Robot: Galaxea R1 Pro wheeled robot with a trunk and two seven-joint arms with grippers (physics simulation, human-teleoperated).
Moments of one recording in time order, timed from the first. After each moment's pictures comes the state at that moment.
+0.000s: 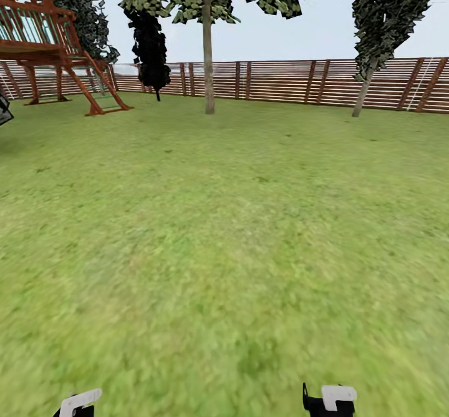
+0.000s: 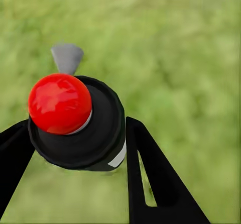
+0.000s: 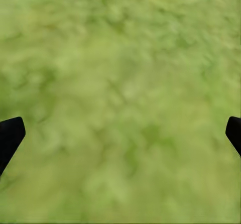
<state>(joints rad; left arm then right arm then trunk) -0.33 0.15 0.50 -0.21 -0.24 -0.43 0.02 -0.40 -0.01 -0.19 -0.05 0.34 -0.63 -0.30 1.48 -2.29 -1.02</state>
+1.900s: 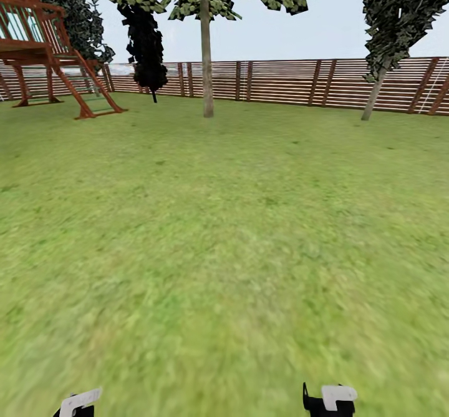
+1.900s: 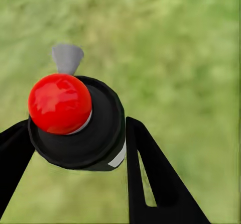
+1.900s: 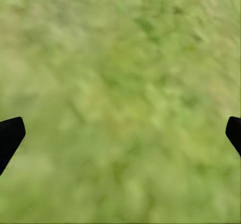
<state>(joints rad) -0.33 0.15 0.50 -0.21 -0.24 -0.43 0.02 -0.40 -0.01 -0.19 -0.05 0.34 -0.63 -0.30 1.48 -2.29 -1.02</state>
